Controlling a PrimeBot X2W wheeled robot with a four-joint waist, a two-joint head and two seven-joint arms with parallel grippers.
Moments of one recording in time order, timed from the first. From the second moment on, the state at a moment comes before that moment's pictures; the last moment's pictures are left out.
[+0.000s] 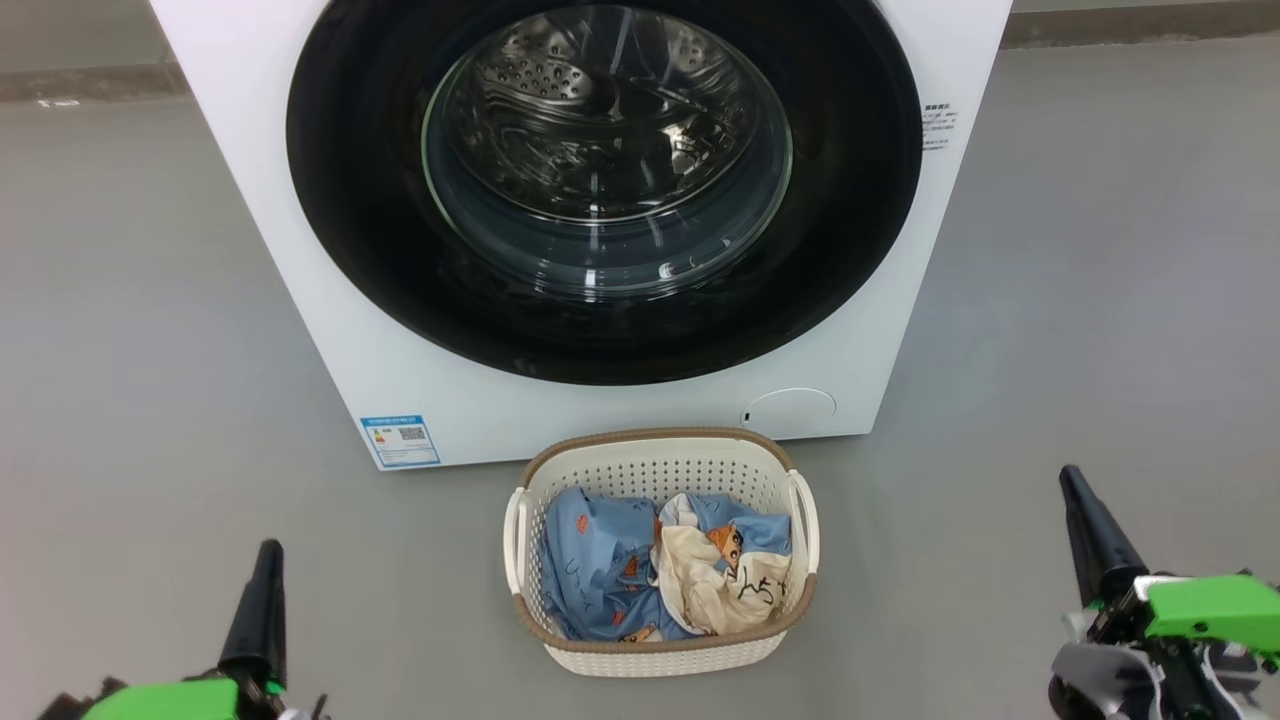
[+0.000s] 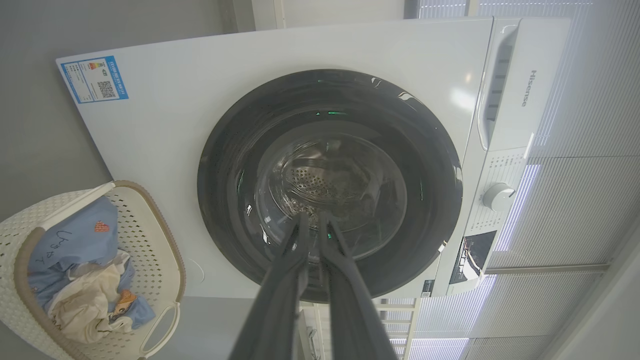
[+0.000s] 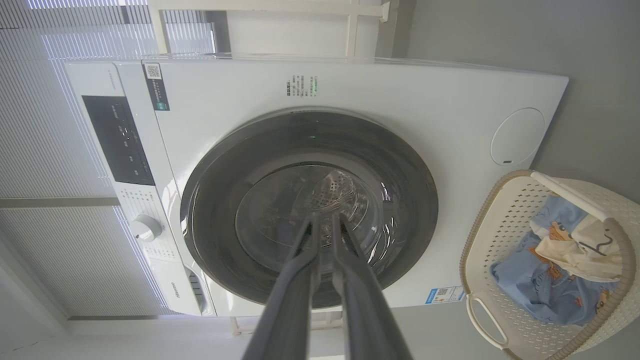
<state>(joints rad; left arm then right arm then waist) -0.10 0.04 0.08 0.27 -1.63 -0.12 0.11 -0.09 -0.06 -0.11 0.28 1.63 0.13 0.09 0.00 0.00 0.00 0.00</state>
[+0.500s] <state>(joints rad) -0.06 0.02 0.06 0.32 -1.63 -0.12 0.08 -0.05 -0.04 -0.10 0.33 1.63 0.12 0.07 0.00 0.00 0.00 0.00</state>
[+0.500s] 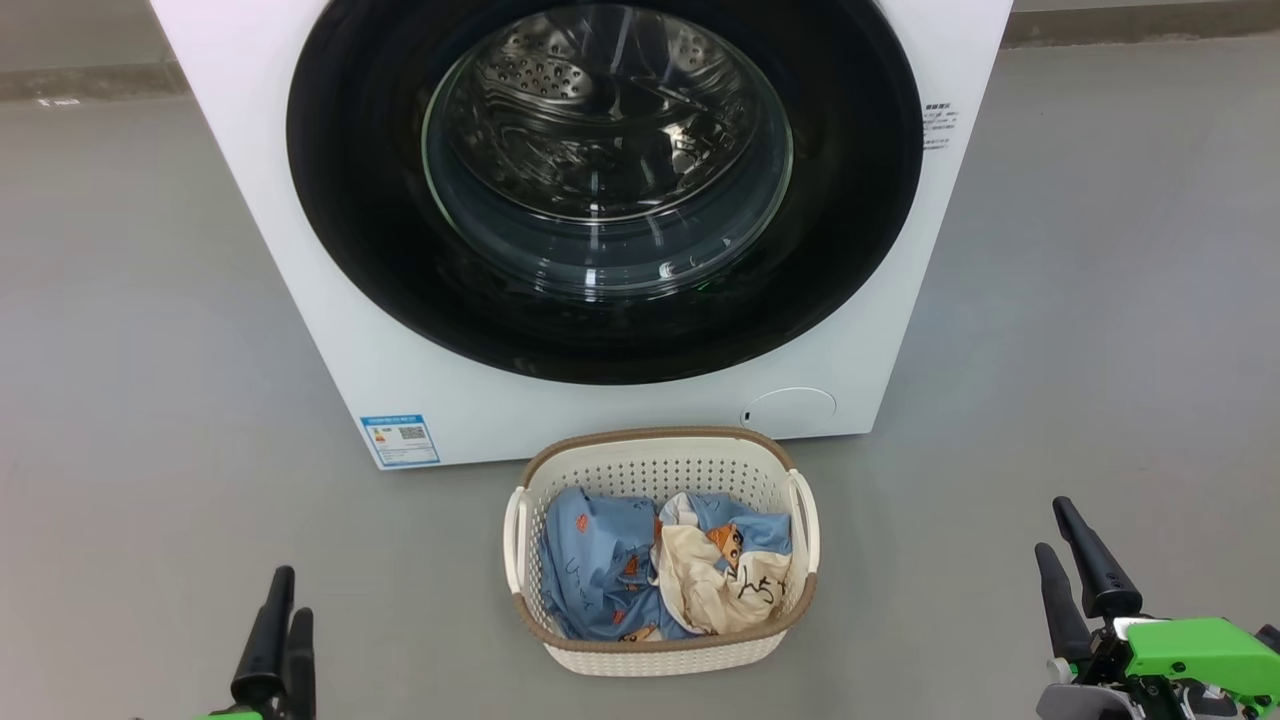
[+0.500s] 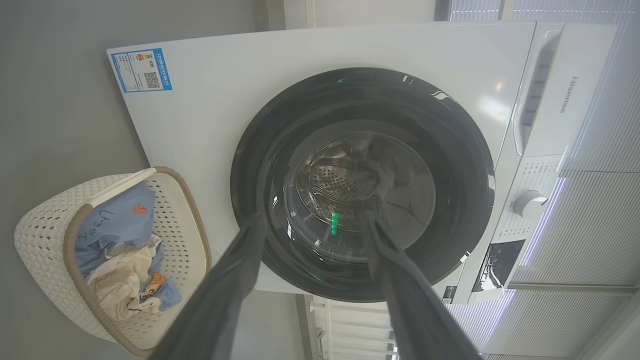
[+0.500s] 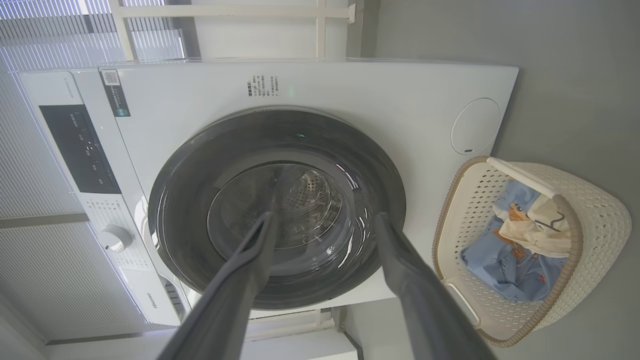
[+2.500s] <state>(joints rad) -0.13 0.06 -0.05 0.26 -0.88 -0.12 -0.10 -0.14 -0.17 0.11 0.25 1.09 0.12 -0.10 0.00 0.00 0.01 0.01</state>
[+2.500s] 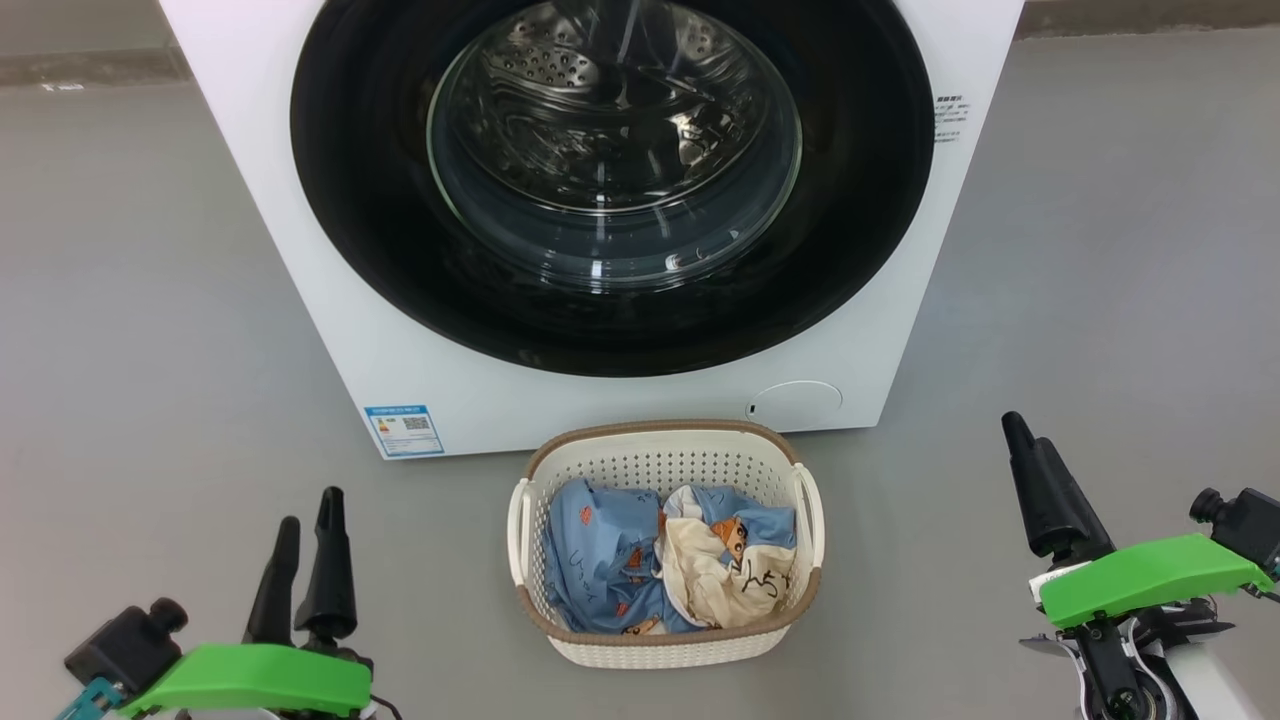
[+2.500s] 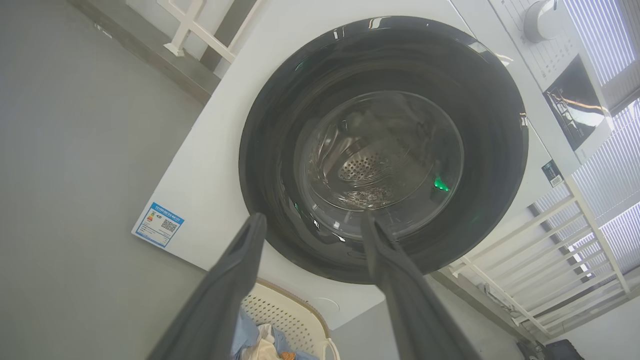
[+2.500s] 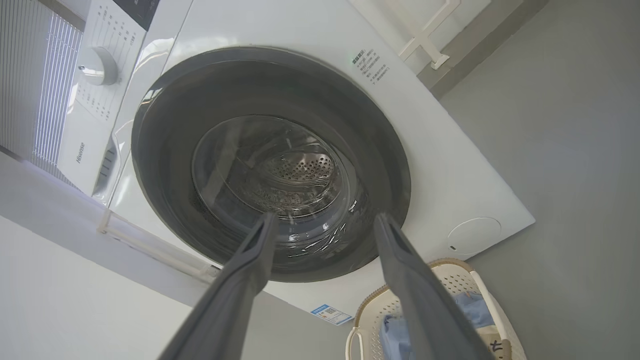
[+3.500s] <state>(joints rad) -0.17 0.04 -0.04 0.32 -0.54 -0.12 -0.18 -0.19 -0.17 0.13 0.32 0.67 0.12 -0.18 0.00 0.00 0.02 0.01</state>
